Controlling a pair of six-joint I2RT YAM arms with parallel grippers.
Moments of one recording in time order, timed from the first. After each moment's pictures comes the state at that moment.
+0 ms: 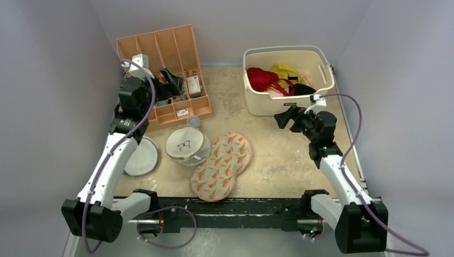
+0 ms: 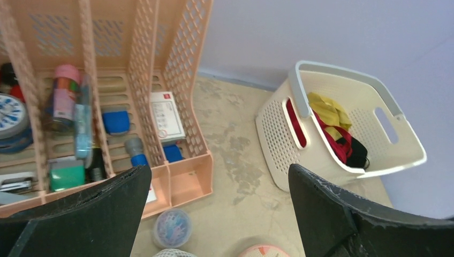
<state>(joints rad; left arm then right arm) -0.17 1.08 1.08 -0.13 0.04 -0.45 0.03 0.94 0.55 0.12 -0.27 0.38</state>
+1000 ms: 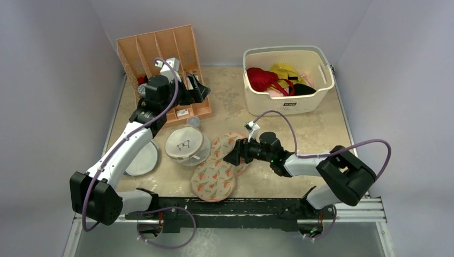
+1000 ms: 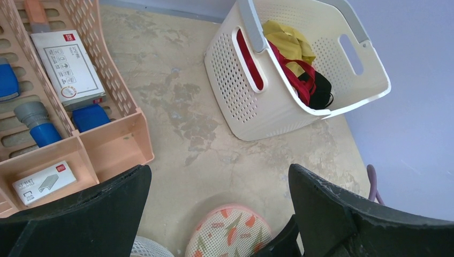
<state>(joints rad) -0.34 1.26 1.09 -0.10 0.17 -0.52 0.73 1.47 0.41 0.64 -0.37 0.61</state>
